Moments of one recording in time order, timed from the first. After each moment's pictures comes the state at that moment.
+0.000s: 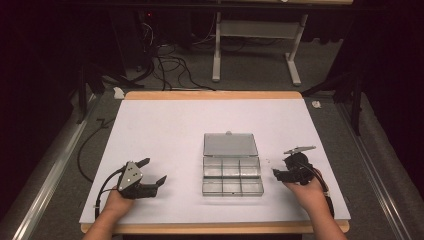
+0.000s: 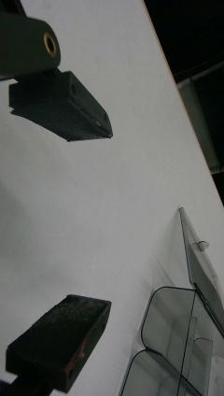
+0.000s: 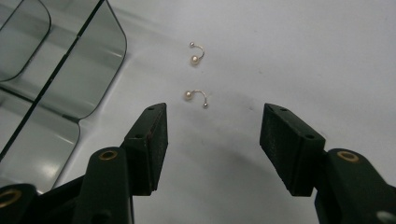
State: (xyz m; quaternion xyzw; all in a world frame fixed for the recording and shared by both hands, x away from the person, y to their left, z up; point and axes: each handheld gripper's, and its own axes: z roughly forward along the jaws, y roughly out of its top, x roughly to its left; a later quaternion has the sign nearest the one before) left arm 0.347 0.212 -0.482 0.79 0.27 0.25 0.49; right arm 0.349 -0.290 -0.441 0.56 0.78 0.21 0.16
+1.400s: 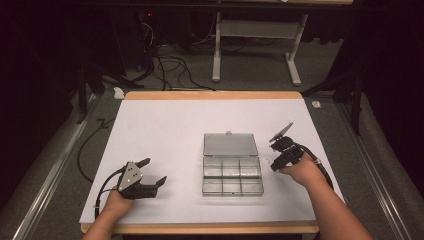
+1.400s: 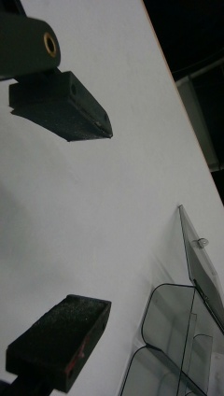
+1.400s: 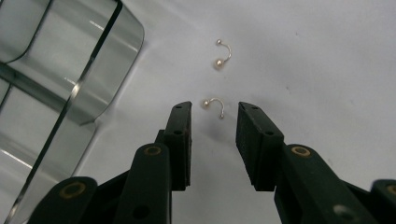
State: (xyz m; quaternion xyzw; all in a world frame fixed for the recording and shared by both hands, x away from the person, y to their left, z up) left arm 0.346 0.212 -0.482 0.79 0.27 0.25 0.49; right arm 0.409 -0.269 -0.421 0.53 0.85 0.08 0.04
